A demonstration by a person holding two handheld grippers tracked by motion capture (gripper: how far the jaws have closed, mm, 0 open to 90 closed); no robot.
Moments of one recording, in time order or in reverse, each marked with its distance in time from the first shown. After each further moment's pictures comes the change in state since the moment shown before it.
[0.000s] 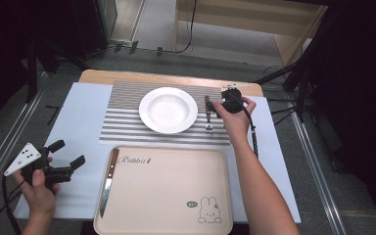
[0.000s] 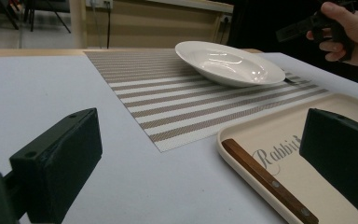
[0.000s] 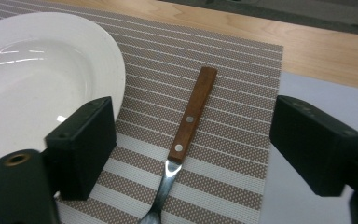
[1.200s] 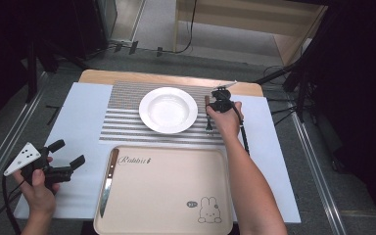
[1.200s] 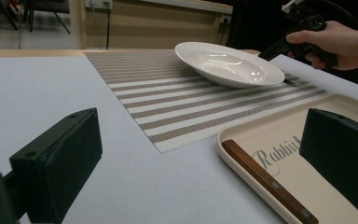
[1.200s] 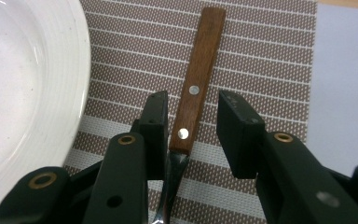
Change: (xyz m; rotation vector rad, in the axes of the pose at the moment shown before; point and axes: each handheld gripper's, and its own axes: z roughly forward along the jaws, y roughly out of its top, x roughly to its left) left arm 0.000 0.000 0.000 -0.003 -0.003 -0.003; right arm 0.009 0.005 0.045 0.250 -0.065 0.078
